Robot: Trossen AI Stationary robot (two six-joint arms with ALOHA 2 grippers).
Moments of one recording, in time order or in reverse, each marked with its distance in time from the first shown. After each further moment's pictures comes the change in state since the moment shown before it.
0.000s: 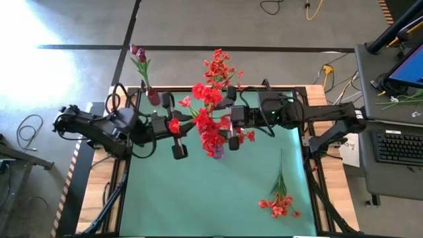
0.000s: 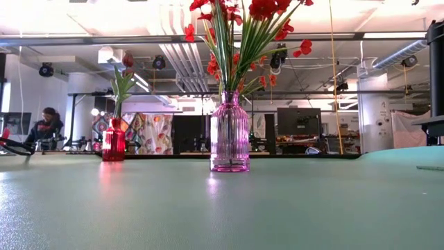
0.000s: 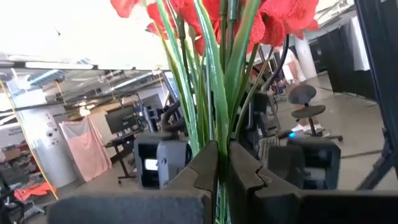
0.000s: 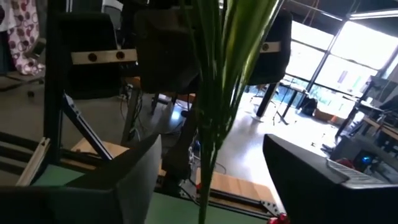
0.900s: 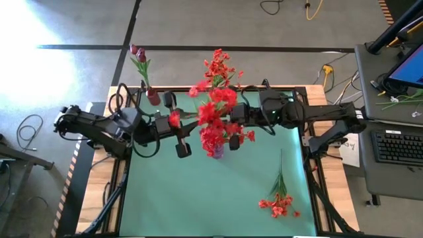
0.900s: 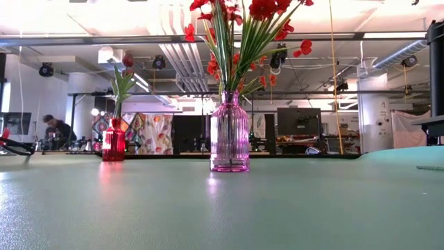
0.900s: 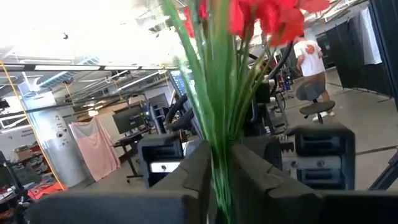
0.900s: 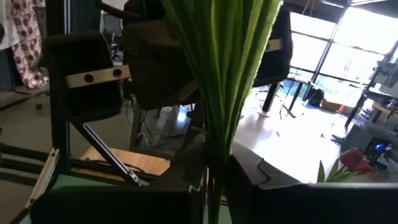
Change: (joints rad) left arm 0.013 0.023 0.002 0.028 -0.009 0.029; right arm -0.002 -0.006 0.005 -0.003 0.000 0.083
